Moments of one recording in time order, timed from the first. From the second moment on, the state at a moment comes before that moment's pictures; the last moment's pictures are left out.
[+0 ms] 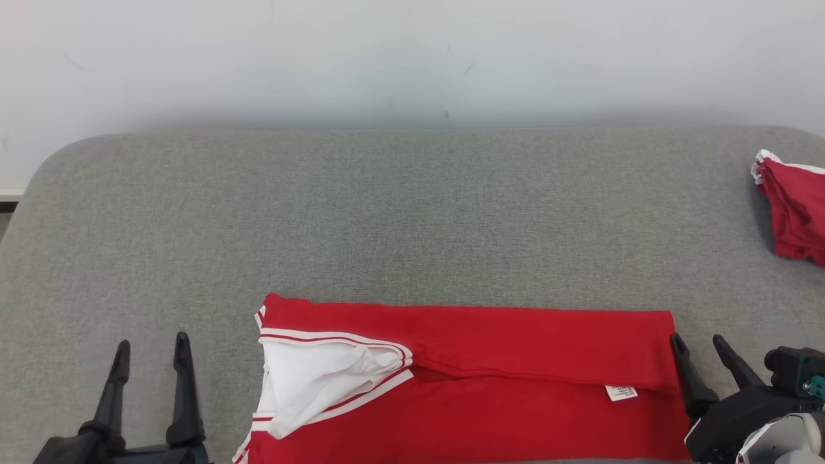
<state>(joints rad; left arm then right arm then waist) 0.01 0.32 -0.17 -0.05 -0.50 0.16 -0.26 -0.16 -0.33 0.10 0.41 0.52 0.13 -0.03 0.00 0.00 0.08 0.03</state>
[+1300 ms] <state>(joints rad) 0.10 0.06 0.11 0.03 -0.13 -0.10 -0.26 -0.26 -0.44 0.05 0.68 0.53 0.13 0.01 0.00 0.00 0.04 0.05</state>
